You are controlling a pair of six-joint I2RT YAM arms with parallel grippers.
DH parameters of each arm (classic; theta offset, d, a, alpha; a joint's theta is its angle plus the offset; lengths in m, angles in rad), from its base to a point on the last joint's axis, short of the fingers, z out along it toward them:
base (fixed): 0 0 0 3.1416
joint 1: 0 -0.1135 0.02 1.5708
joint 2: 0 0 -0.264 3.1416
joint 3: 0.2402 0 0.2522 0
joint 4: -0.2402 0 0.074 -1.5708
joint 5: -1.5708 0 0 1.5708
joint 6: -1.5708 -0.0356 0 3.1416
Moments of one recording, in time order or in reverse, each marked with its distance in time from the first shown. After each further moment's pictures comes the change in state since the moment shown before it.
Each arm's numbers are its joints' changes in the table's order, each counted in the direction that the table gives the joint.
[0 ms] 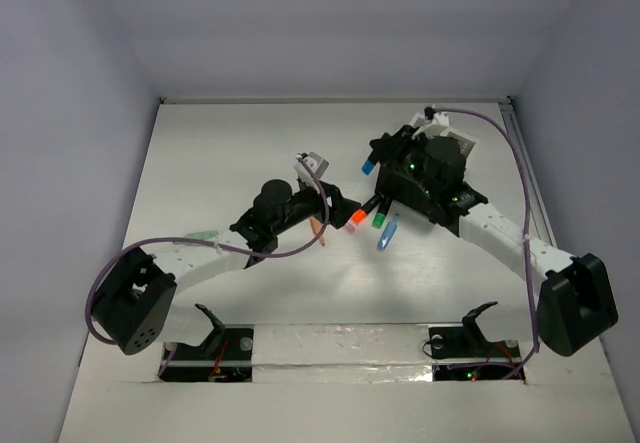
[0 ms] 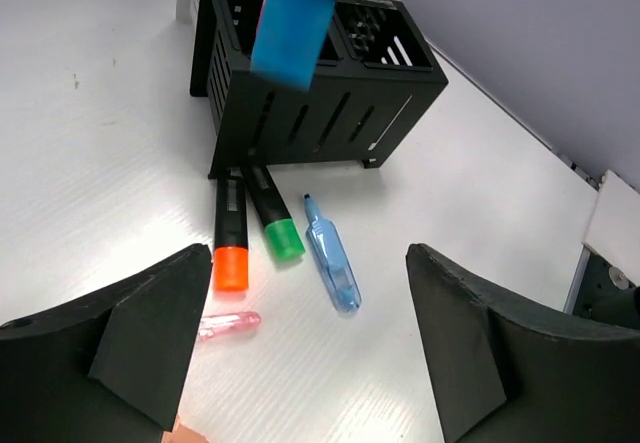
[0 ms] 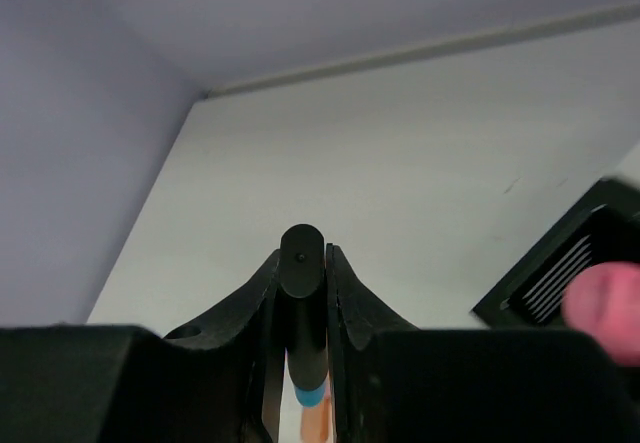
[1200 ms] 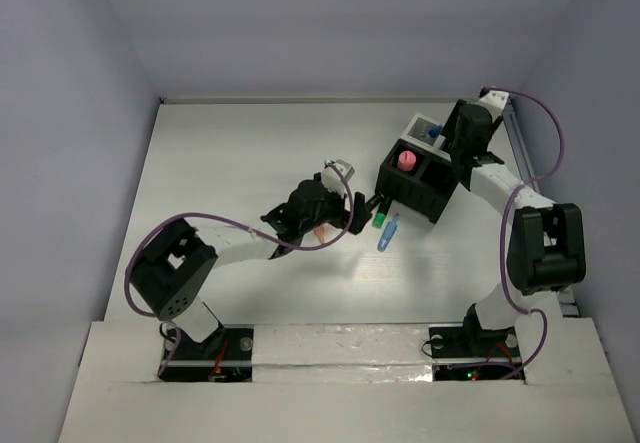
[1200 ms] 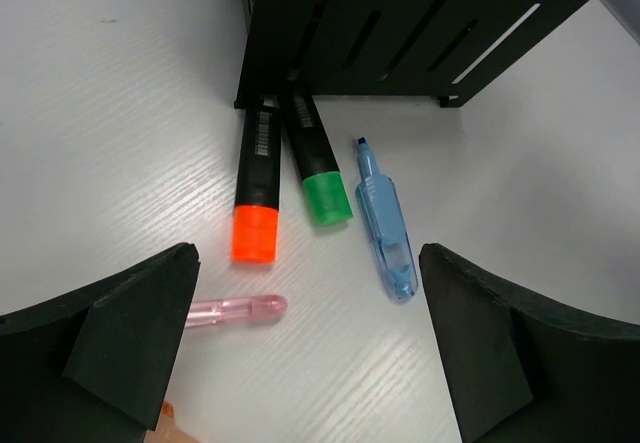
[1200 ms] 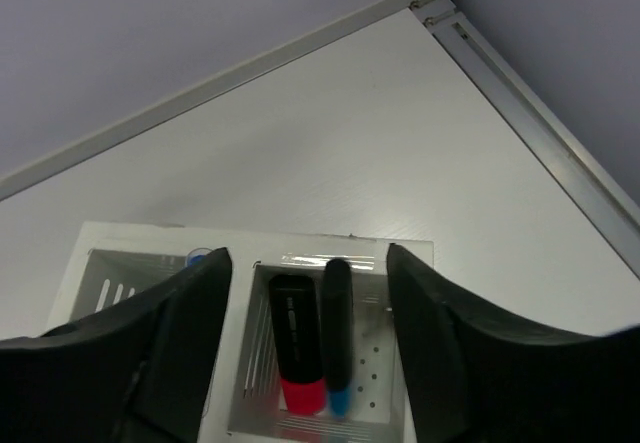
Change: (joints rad) left arm 0.075 0.216 0.085 -0.091 0.146 -0.024; right arm 0.391 0.328 0.221 -0.093 -0.501 0.309
